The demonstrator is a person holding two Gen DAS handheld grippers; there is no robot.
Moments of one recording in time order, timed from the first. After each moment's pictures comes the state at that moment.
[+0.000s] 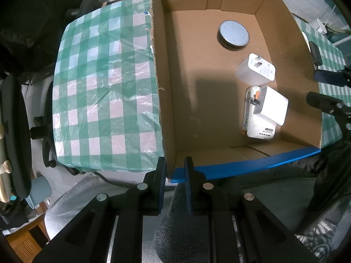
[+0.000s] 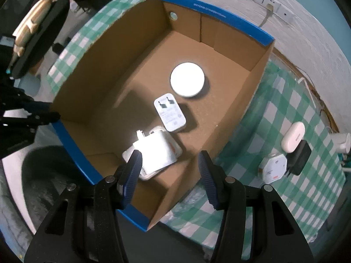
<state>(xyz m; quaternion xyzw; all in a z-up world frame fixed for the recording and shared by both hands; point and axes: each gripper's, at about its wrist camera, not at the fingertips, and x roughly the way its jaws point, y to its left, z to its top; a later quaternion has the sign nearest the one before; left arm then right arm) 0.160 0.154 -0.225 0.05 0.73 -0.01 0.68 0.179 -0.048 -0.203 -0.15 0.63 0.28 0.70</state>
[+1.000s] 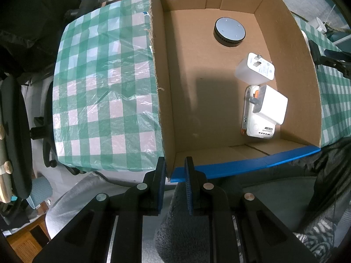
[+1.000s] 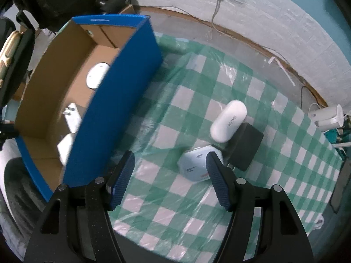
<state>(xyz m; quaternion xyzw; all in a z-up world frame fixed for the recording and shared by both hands) 0.157 0.153 -0.229 0.05 0.73 -0.01 0.68 0.249 -0.189 -0.238 -0.11 0.64 0.22 0.73</state>
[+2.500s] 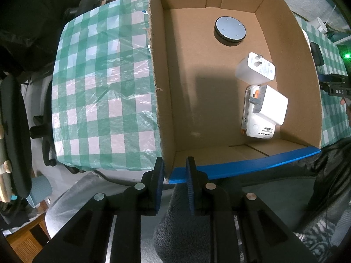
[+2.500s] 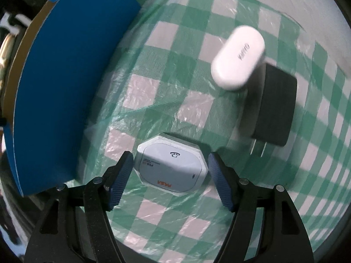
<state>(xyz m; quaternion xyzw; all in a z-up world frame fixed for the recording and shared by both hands) 0.158 0.152 -0.229 0.05 0.73 -0.01 0.68 0.221 -0.224 -0.312 -0.03 0.70 0.22 0.67</state>
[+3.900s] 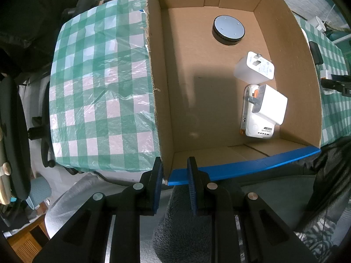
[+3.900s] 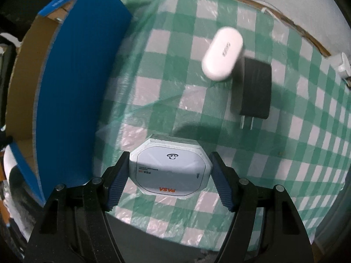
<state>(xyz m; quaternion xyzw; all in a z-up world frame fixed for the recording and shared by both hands) 0.159 0.149 -0.232 0.05 0.74 -0.02 0.67 0.233 -0.208 -0.256 -0.04 0.71 0.17 0.68</state>
